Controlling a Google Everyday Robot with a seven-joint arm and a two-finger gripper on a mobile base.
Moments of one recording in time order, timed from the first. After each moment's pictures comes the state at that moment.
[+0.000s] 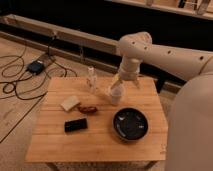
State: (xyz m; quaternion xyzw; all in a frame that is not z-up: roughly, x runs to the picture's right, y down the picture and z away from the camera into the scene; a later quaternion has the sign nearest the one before) arm 0.108 0.003 0.742 -0.26 0.21 0.66 0.67
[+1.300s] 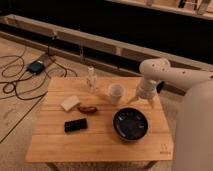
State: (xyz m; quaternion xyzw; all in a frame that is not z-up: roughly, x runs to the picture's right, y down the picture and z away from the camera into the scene) arm 0.202 0.108 0.804 -0.28 0.27 0.72 0.58
